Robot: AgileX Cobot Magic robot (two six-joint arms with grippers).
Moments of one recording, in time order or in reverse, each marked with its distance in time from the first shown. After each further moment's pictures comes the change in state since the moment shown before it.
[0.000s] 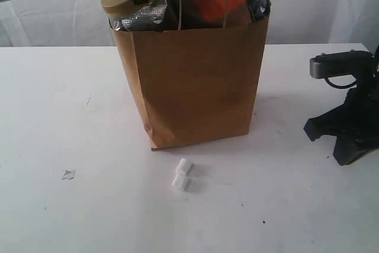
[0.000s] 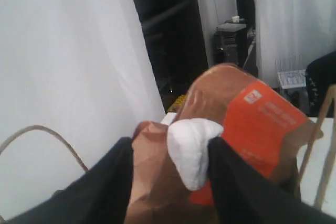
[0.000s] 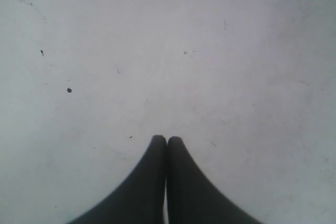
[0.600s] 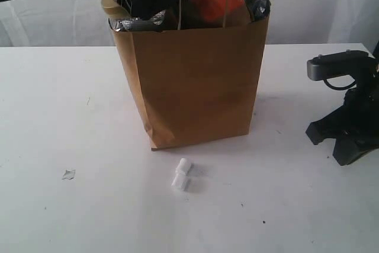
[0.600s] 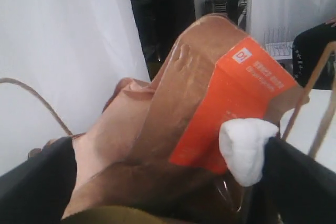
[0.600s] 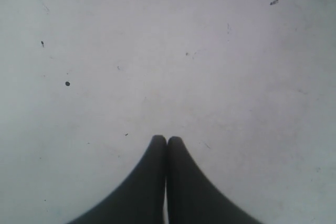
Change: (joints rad) left arm -0.002 -0.009 -0.002 0.174 -0.025 -0.178; right arm 0.000 0.000 0.000 0.001 0.000 -0.072
